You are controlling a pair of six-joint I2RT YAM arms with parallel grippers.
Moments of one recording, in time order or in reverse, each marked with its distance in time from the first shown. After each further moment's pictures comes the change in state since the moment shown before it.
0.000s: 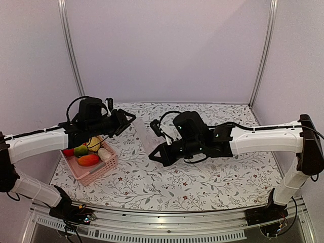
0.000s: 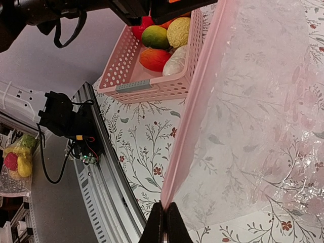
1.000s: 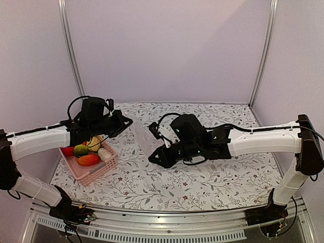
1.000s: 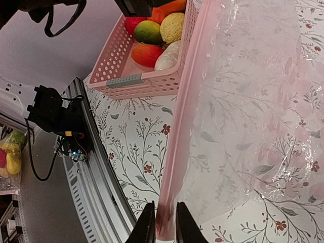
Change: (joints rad) left arm 0.003 0.034 0.029 -0.063 -0.042 0.016; right arm 0.015 0.015 0.000 -0.013 0.043 -0.031
